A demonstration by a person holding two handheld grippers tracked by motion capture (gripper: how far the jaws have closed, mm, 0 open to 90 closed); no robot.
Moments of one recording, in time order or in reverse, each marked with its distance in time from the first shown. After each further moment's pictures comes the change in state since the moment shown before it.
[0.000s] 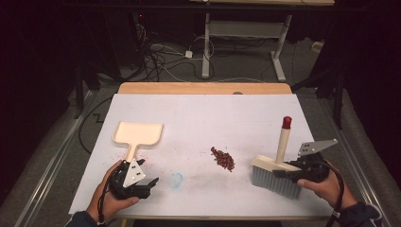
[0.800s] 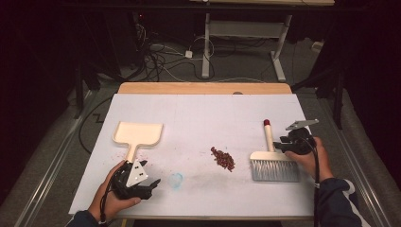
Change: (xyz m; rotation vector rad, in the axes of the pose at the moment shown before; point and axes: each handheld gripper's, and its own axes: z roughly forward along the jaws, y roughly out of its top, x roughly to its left) left arm -0.002 0.000 0.006 0.018 -0.021 0.010; right arm -0.072 0.025 0.046 0.070 -0.427 0.095
